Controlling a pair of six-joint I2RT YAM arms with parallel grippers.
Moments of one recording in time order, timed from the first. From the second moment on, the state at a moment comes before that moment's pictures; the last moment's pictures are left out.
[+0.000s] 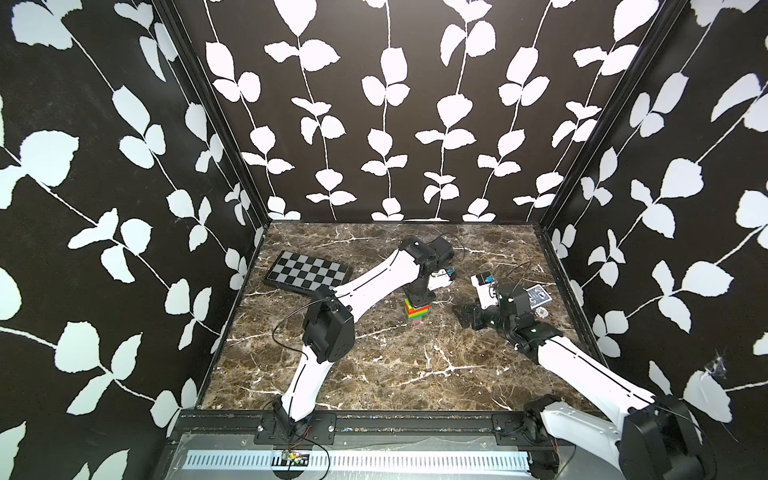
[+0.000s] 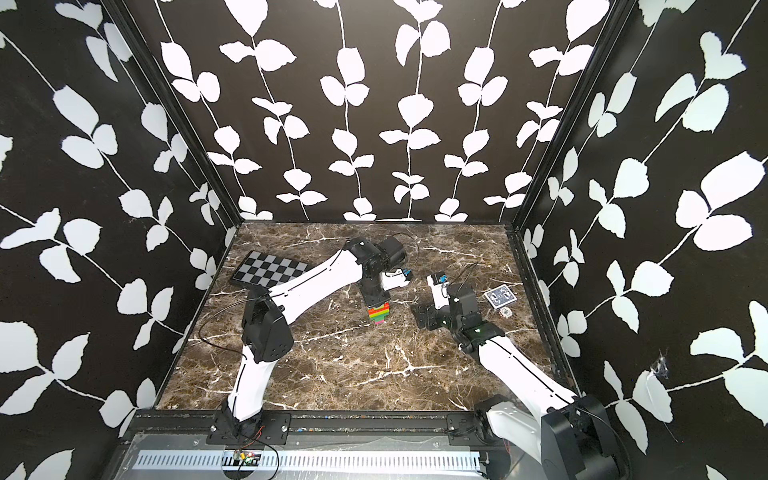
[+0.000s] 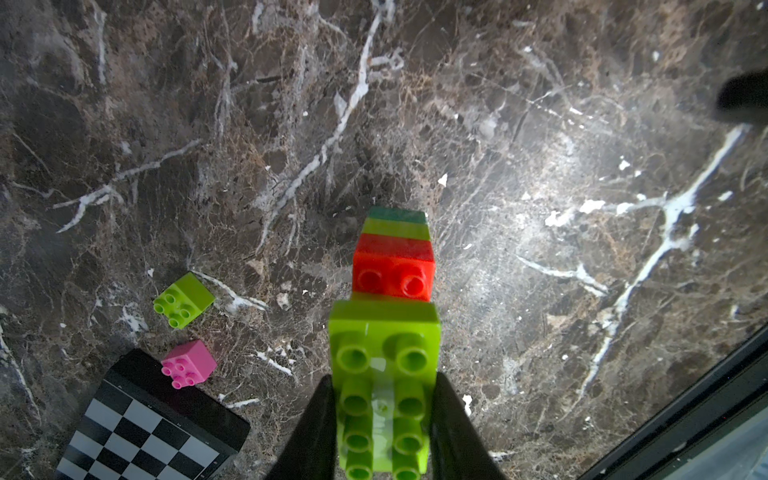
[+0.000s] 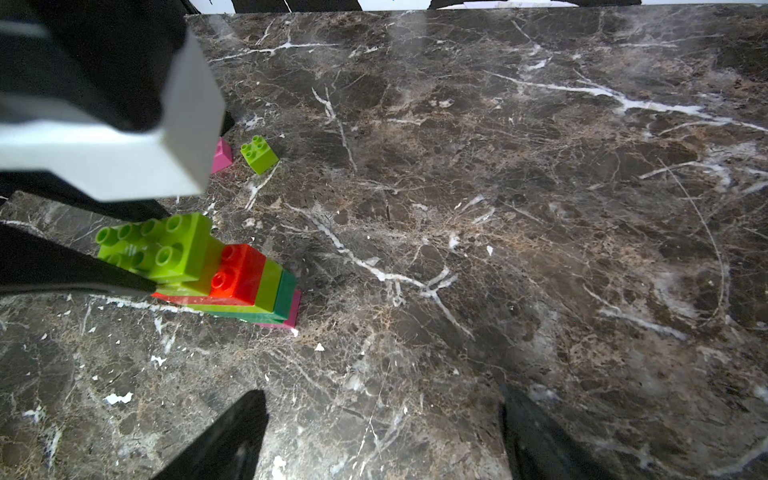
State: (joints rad) left arm -0.89 2.14 2.07 -1.36 -0.06 0.32; right arm 0.38 1.08 0.55 -0.10 -0.21 0.12
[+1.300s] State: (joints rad) left arm -0.88 2.12 2.03 -1.32 -0.06 0.40; right arm 0.38 1.09 0.54 -0.10 -0.21 0.13
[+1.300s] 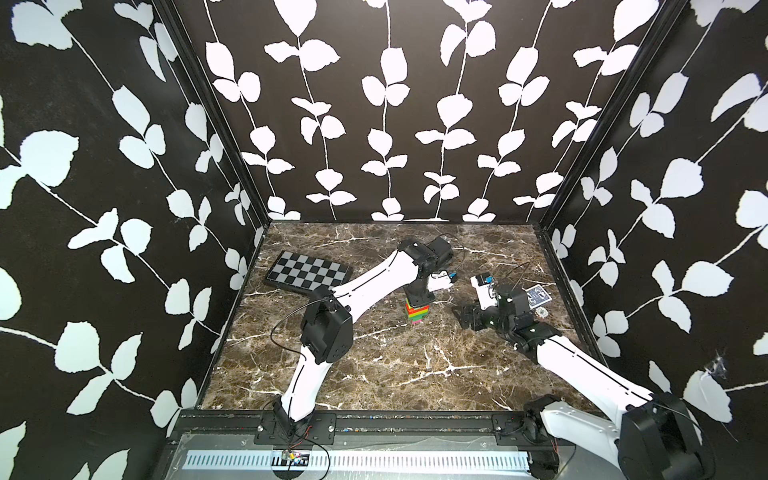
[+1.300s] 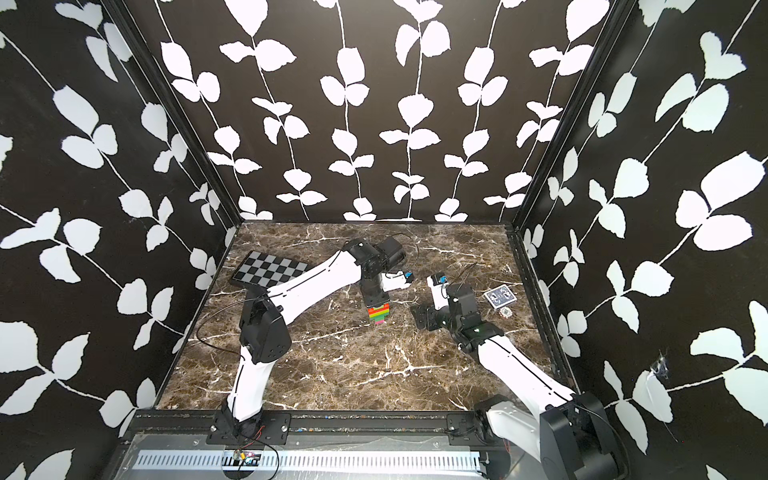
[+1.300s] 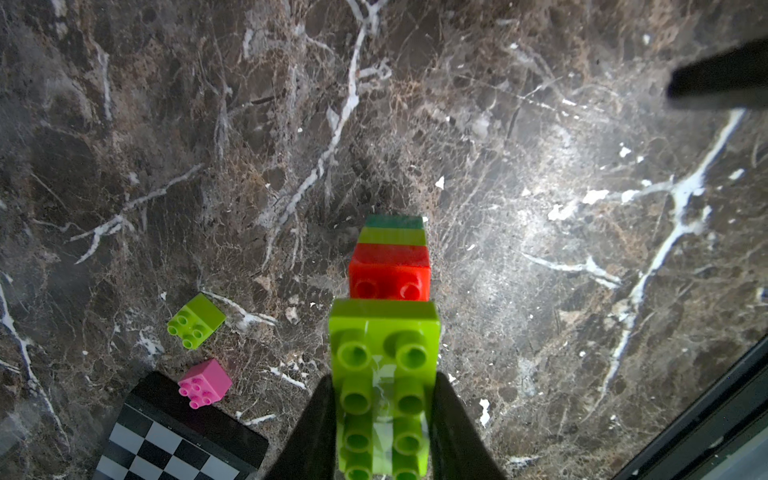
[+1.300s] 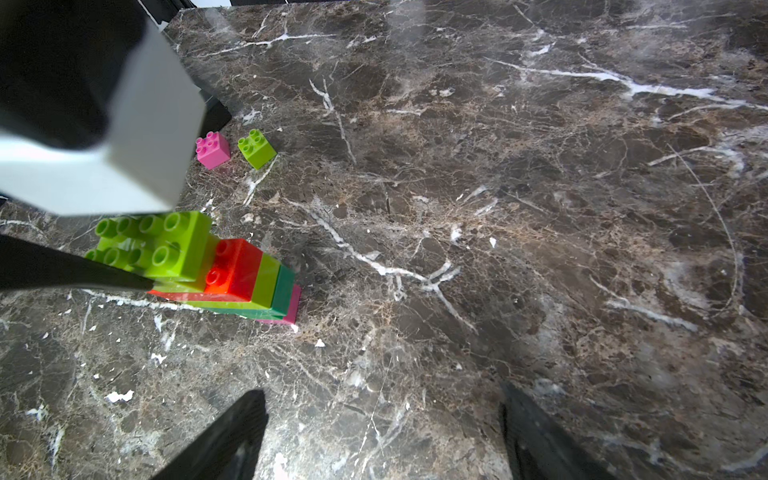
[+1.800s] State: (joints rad) left arm -0.86 2.13 2.04 -1.34 -0.02 0.39; right arm 0.38 1.09 0.54 -0.10 -0.21 0.14
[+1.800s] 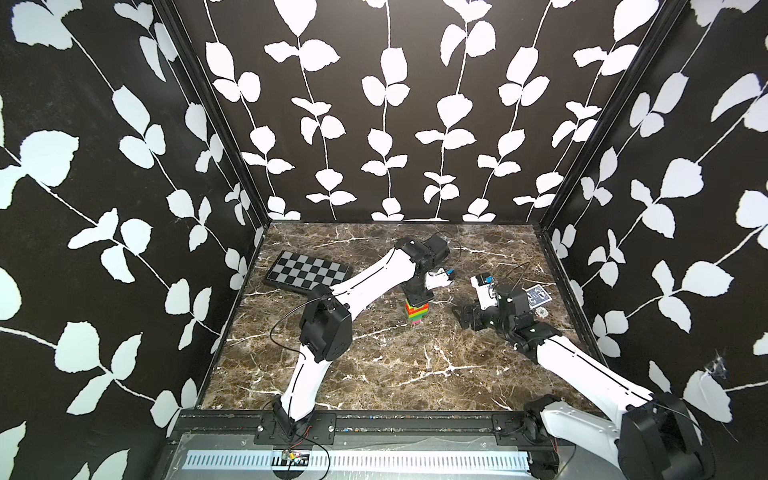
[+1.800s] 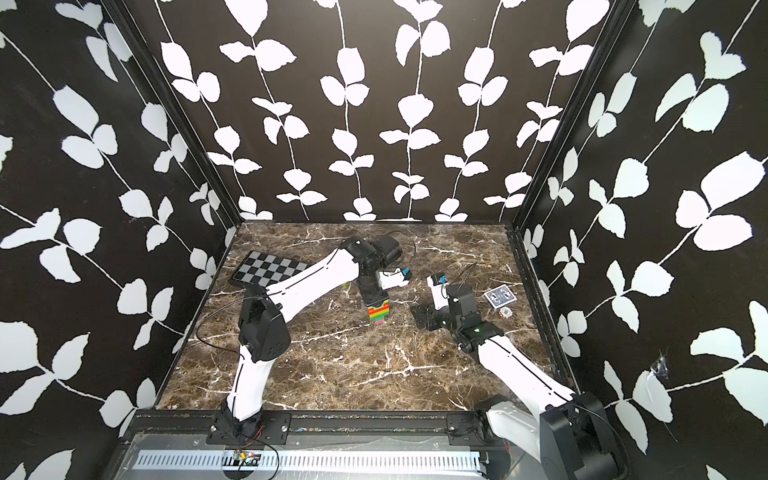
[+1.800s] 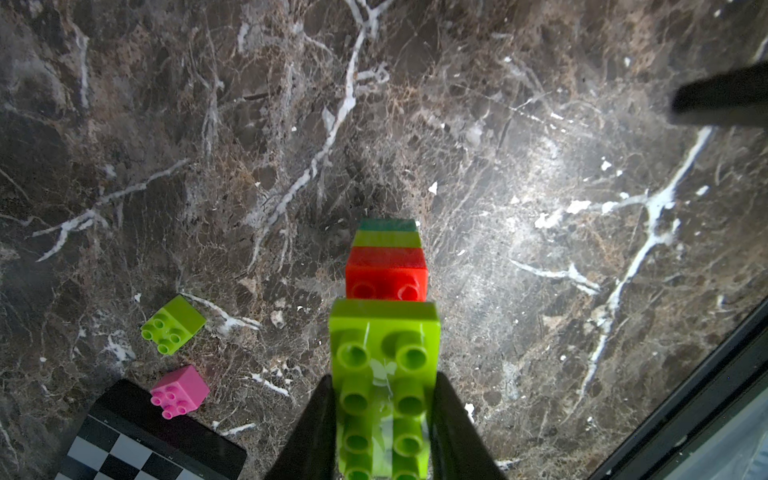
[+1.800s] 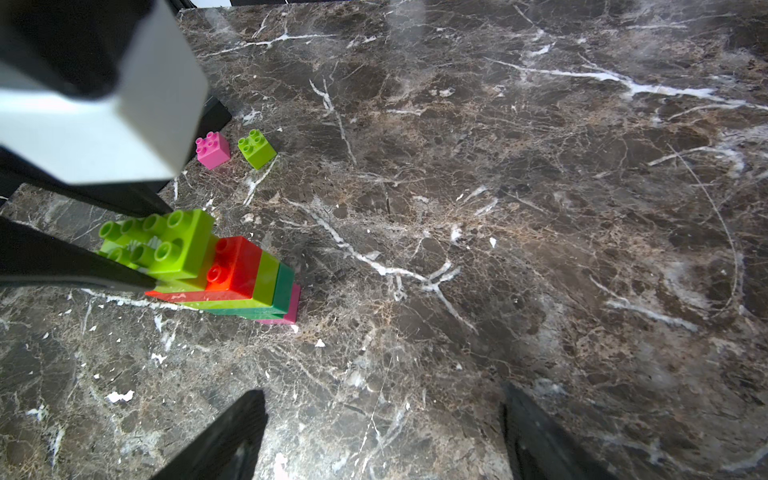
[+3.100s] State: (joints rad) left arm -0.61 1.61 1.59 -0.97 0.19 0.38; right arm 0.46 0.98 0.54 -0.10 -0.21 0.08
